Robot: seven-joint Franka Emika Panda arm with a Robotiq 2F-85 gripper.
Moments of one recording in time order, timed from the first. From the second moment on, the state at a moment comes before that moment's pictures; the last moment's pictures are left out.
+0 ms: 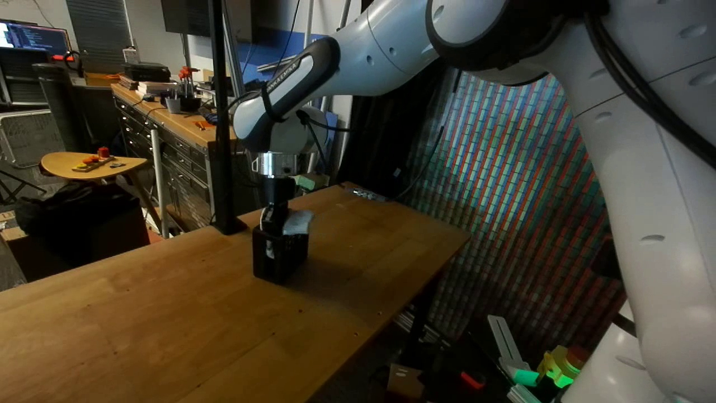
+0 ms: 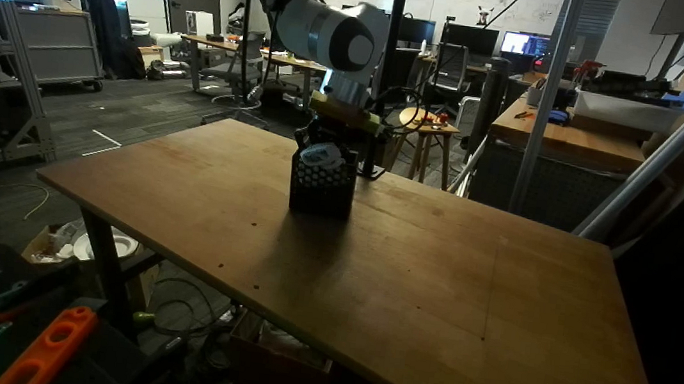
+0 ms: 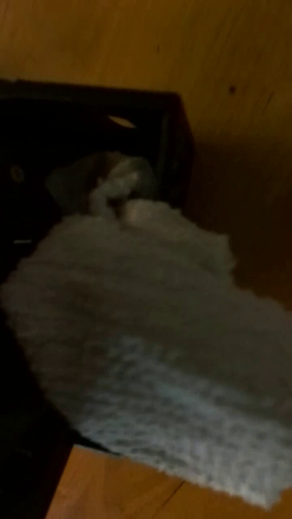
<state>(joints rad) -0.14 0.68 0.11 -1.61 0.07 2.04 -0.67</state>
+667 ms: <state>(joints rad) -0.20 0.69 0.15 -1.67 0.23 2.04 -0.74</state>
